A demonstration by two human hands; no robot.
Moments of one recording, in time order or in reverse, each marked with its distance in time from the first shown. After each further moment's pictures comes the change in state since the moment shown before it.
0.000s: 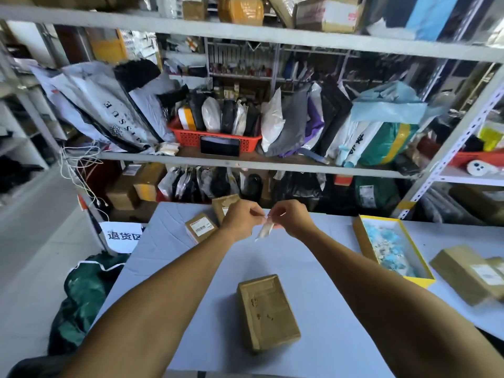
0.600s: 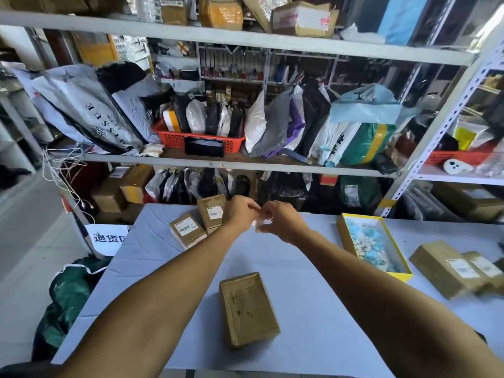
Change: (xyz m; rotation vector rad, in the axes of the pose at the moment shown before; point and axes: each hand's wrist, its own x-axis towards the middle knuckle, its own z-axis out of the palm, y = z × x) left_hand -0.004 0.047 0.037 0.008 0.089 -0.093; right_hand -0.019 0.021 -0.032 -0.350 -0.058 -0.218
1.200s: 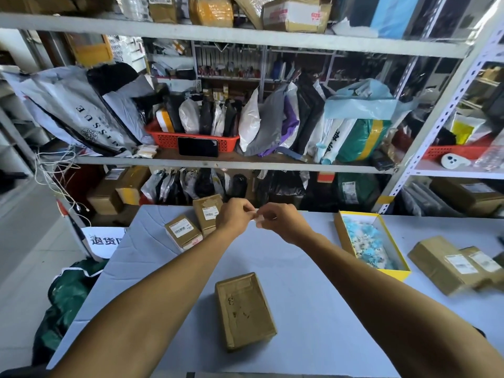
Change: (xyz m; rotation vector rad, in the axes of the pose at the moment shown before) left_hand 0.003 -0.001 0.011 0.116 0.024 -0.016; right_hand -0.012 0.018 -0.007 0.281 0.024 0.041
